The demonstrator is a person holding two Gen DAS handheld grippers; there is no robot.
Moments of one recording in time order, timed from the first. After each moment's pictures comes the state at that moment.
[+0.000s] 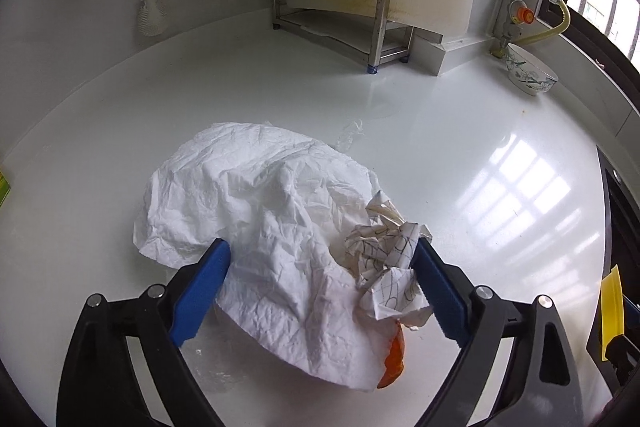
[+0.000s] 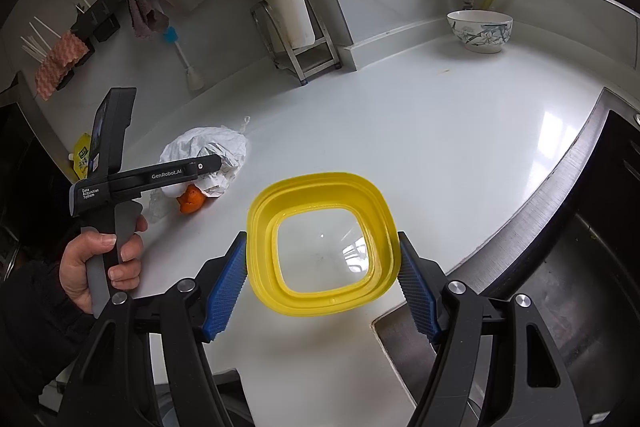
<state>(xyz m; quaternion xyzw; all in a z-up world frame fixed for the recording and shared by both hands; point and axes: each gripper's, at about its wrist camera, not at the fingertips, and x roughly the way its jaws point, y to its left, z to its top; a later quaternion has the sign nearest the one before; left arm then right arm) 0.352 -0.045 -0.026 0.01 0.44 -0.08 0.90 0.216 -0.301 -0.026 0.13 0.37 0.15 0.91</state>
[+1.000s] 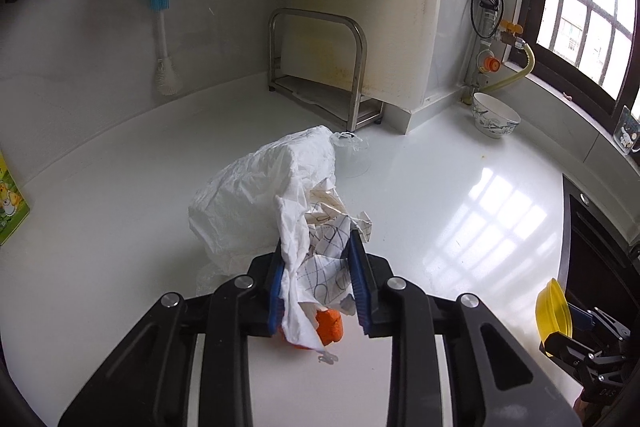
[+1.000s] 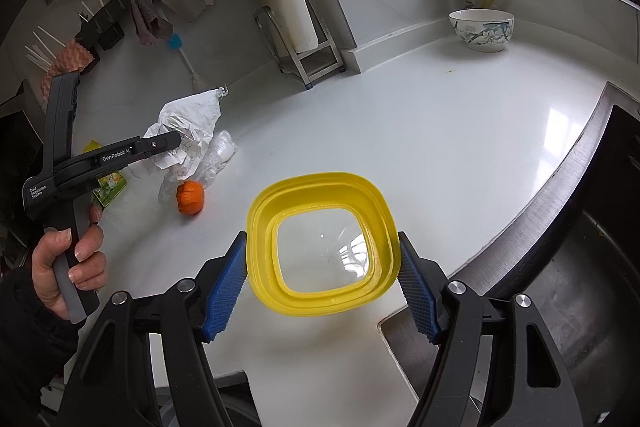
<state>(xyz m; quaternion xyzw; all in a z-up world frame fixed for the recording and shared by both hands) 0.313 -0.037 0.043 0.00 0.36 -0.09 0.93 0.214 -0.304 -0.027 0.14 0.36 0.16 0.91</state>
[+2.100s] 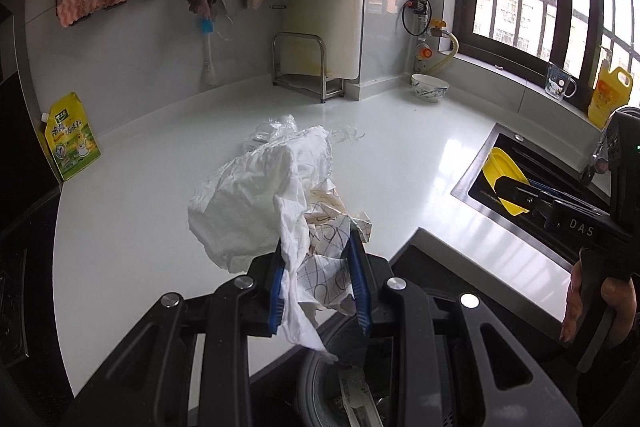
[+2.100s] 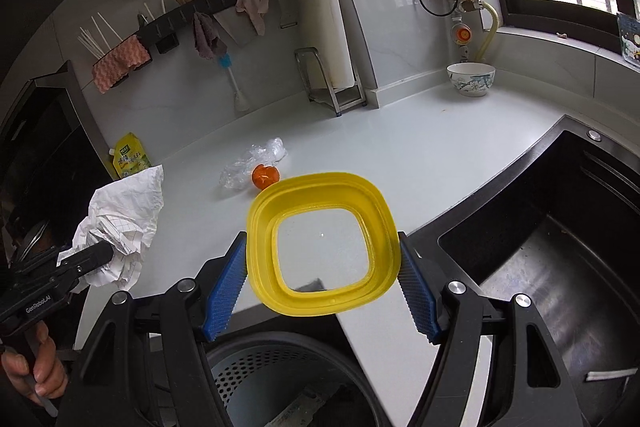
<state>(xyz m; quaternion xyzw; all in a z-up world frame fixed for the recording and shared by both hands) 0.035 -0.024 0.060 0.03 0.33 -0.10 0.94 0.056 -0.280 0.025 0.12 0.30 0.15 0.93</state>
